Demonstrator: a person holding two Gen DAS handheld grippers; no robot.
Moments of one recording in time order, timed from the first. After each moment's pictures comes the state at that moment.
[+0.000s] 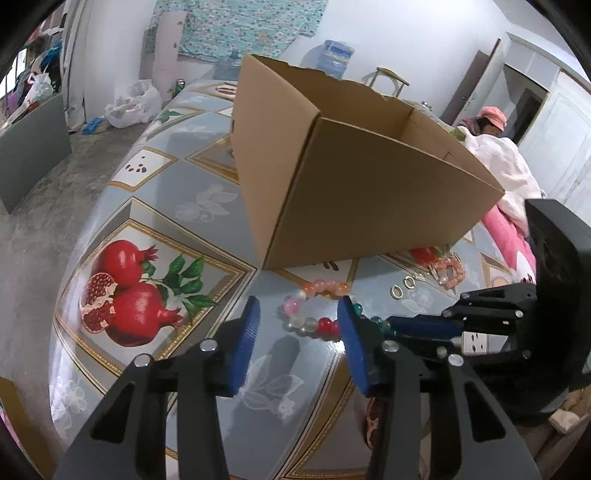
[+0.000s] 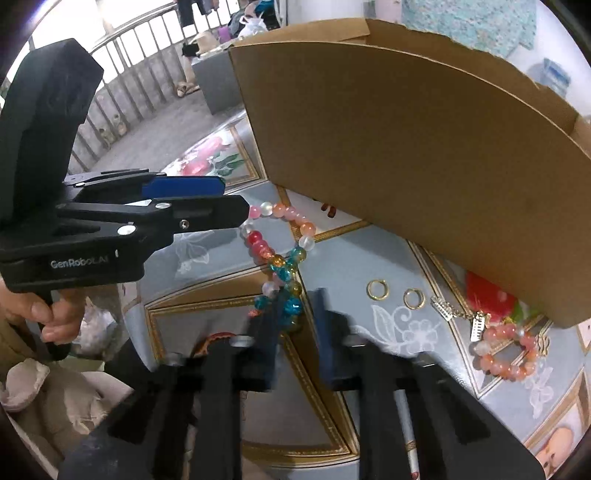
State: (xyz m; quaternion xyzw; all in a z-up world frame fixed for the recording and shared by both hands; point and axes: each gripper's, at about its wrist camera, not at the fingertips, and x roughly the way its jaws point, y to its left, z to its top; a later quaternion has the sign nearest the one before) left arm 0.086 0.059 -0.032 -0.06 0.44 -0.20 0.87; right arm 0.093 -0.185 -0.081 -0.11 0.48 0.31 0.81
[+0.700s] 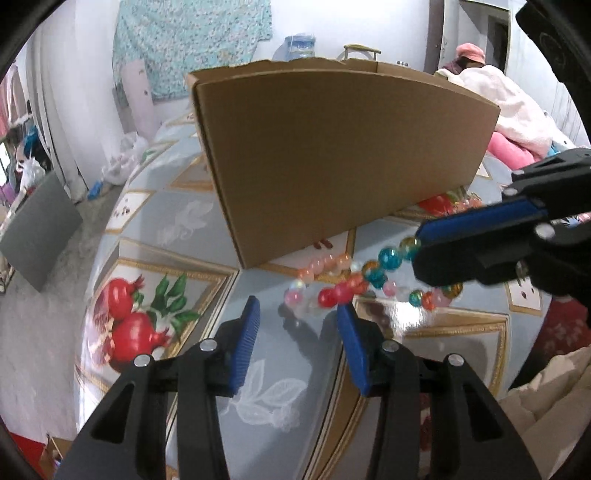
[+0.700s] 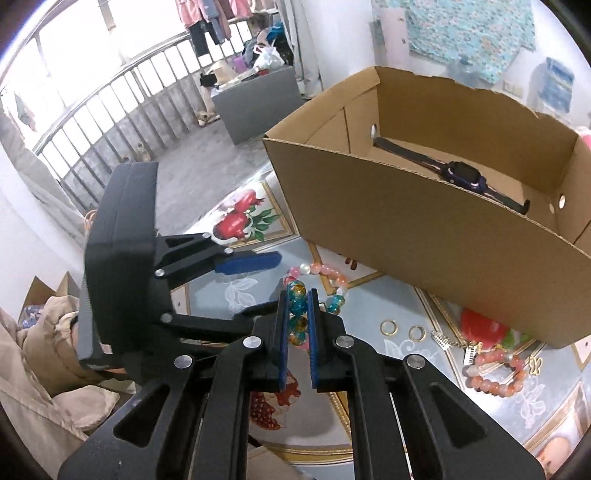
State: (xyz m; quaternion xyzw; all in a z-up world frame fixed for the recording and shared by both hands) left arm 0.076 0.016 -0.052 0.10 0.40 -0.18 0.89; right arm 0.097 -0.190 -0.030 -0.06 0.45 0.35 0.82
